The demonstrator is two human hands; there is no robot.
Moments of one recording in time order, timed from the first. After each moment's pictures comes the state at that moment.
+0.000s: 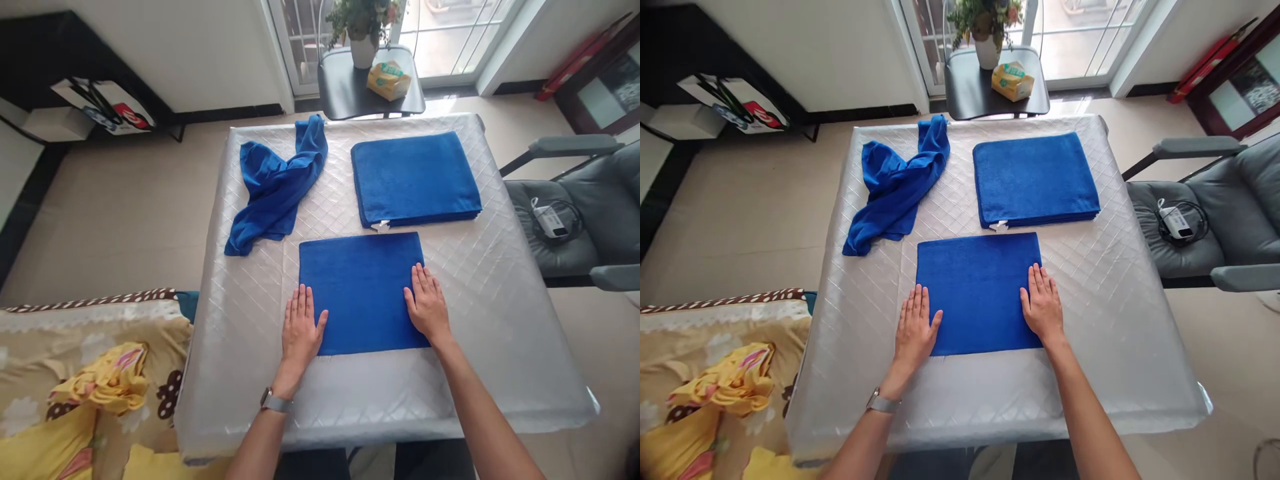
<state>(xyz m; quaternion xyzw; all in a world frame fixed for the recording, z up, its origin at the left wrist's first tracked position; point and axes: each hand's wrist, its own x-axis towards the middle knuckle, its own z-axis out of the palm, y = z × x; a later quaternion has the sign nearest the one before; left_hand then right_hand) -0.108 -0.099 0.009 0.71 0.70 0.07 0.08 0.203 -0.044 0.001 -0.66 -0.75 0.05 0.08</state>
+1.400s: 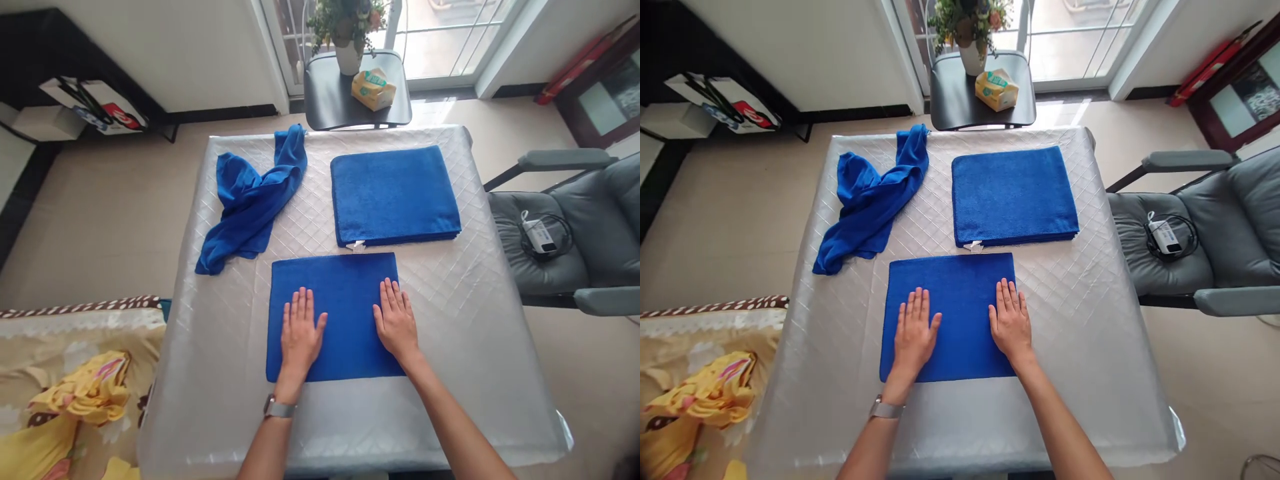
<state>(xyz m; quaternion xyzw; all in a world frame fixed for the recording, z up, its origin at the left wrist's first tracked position) -0.035 -0.050 0.013 0.70 0.71 0.06 0.07 0.200 -0.022 0.009 -0.63 -0.77 0.07 0.07</state>
